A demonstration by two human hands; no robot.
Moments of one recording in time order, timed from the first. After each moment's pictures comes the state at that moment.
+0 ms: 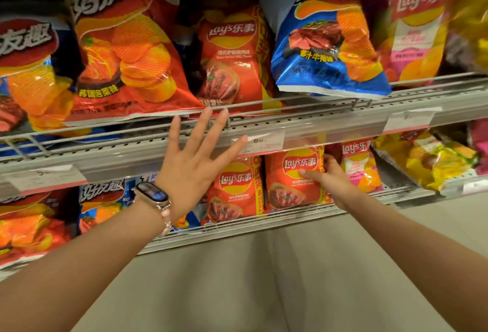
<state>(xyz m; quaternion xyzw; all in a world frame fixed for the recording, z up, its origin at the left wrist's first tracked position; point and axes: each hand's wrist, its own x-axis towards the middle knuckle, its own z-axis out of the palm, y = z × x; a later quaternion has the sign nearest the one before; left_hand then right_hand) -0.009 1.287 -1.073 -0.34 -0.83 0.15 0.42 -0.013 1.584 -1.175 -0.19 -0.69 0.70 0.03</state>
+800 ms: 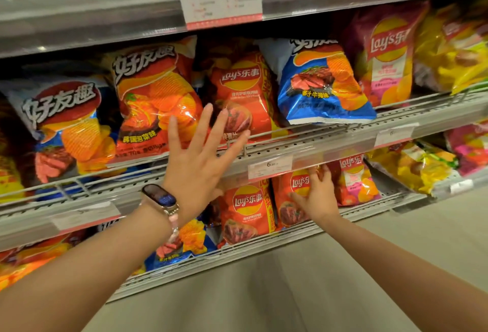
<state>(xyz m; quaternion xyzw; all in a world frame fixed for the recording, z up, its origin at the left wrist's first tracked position) 0.004 1.270 -1.001 -0.30 -0.86 0.23 0.33 0.006 1.521 -1.156 -0.18 -0.91 0.33 0.19</state>
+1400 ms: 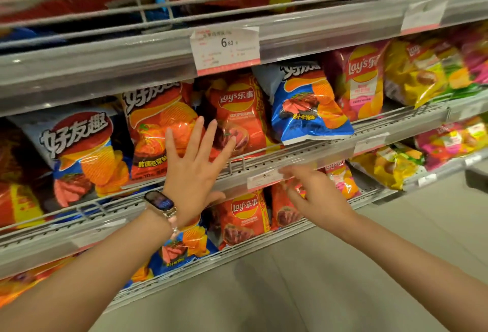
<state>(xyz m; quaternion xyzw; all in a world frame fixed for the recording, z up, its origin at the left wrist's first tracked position) -0.008 1.259 -0.976 -0.32 -0.88 0.16 0.31 0.085 1.482 -1.018 0.02 -0.94 0.27 0.20</state>
